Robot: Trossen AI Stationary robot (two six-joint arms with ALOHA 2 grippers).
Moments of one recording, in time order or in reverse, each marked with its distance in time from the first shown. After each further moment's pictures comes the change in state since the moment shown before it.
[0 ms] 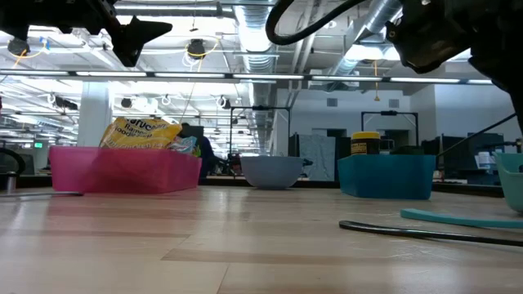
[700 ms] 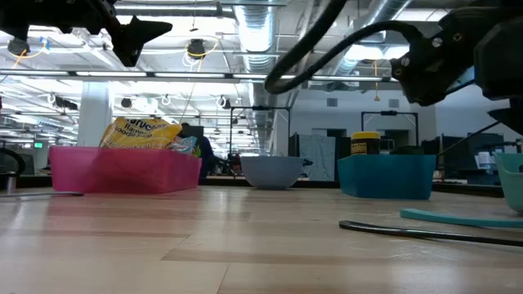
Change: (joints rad) left arm 0.000 0.000 0.000 0.002 0.000 0.000; right arm 0.010 0.080 0.000 0.029 -0.022 -0.040
